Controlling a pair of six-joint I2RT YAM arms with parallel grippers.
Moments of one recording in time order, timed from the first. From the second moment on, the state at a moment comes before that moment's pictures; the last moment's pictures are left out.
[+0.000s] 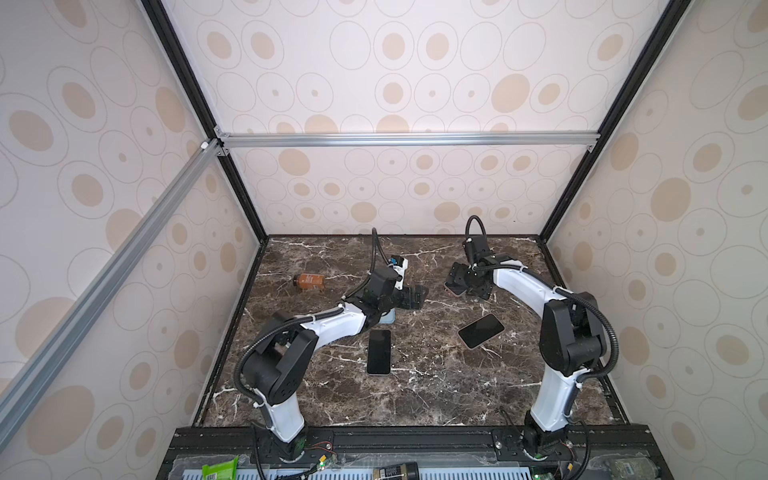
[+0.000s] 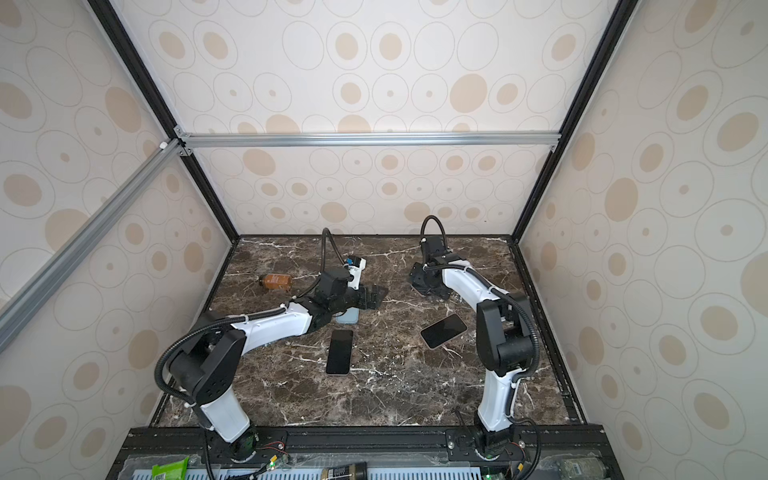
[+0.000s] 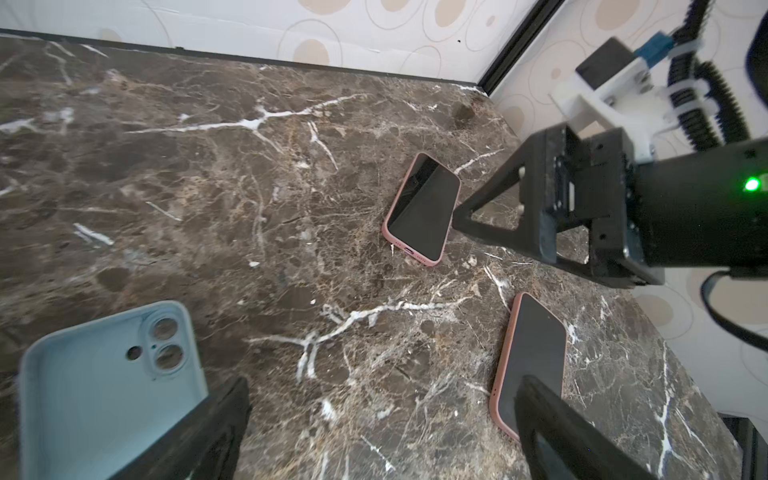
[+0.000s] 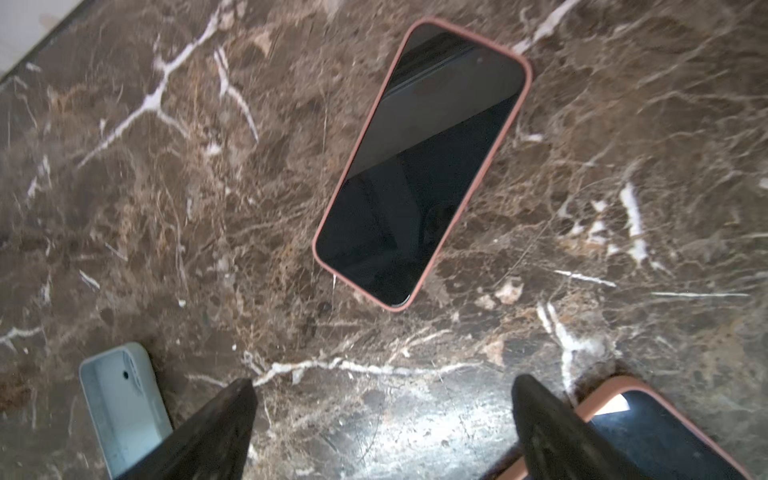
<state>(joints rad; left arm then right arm) -0.65 1.78 1.07 0.21 0.11 -0.43 0.29 1.90 1.49 -0.69 0.07 0.73</state>
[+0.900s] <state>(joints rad) -0.65 2.03 1.34 0.21 0.18 -0.43 0.24 2.42 2.17 -1.04 0.22 0.82</state>
